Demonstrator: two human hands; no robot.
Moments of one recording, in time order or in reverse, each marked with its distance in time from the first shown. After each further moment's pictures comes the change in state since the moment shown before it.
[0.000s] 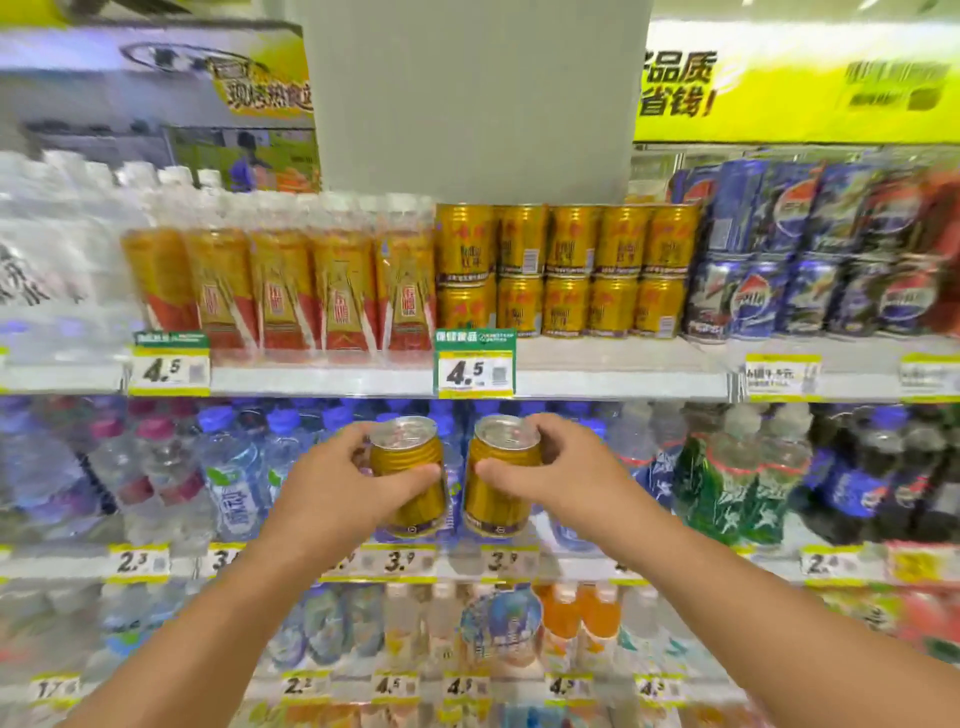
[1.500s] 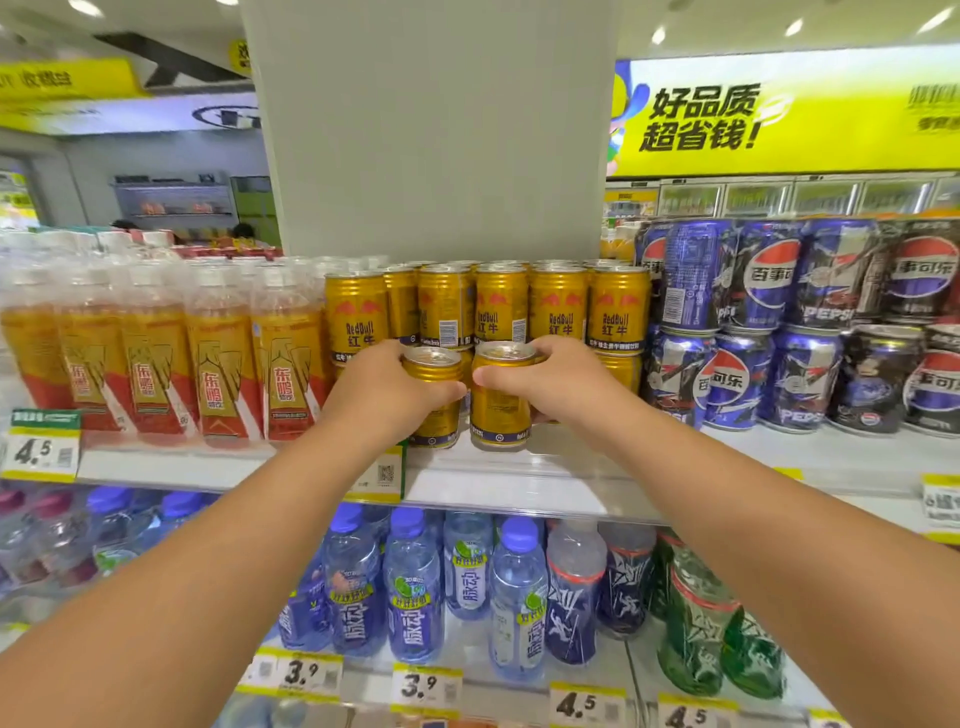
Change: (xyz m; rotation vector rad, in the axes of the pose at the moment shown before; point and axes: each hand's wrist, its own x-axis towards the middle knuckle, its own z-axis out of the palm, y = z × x) left_hand 0.137 0.177 0.111 0.302 0.194 0.070; right_hand 0.169 -0.032 -0.154 -0.094 -0.005 -0.058
